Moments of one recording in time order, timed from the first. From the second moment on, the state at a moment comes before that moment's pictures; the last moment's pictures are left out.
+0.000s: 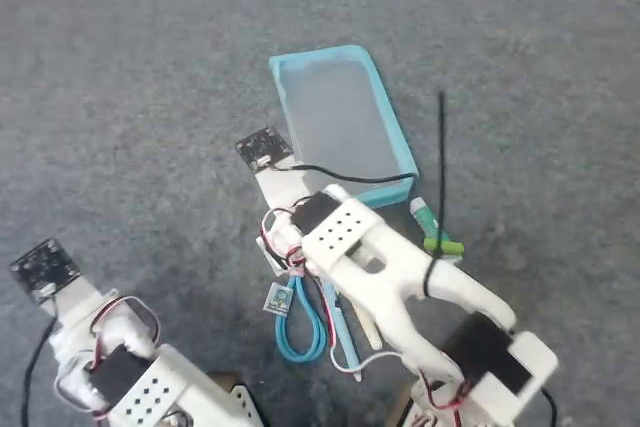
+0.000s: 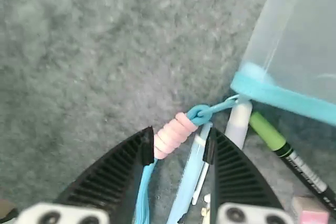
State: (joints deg) left arm -58.5 -102.7 97.1 71.7 -4.6; right arm -49.4 -0.8 27.3 57.2 -13.5
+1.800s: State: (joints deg) left arm -58.2 -102.7 97.1 71.7 -4.7; right arm -24.3 9.5 5.0 70.9 -12.6
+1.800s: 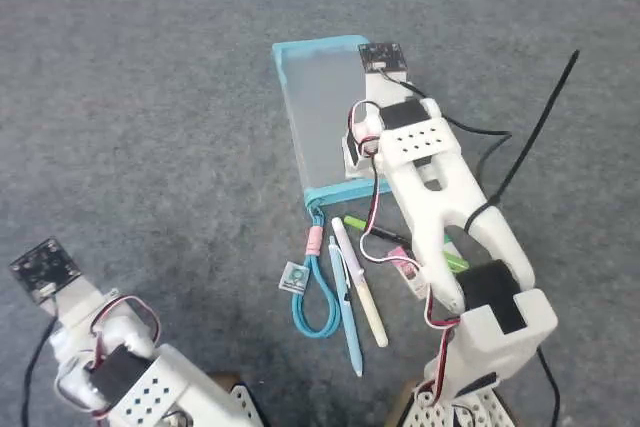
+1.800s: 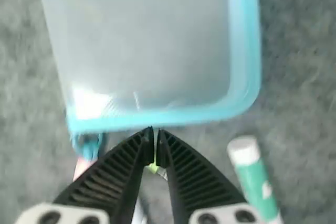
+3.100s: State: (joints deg) left arm -58.2 -102.7 97.1 71.7 -4.7; right arm -43.0 16.8 14.1 64.5 -19.8
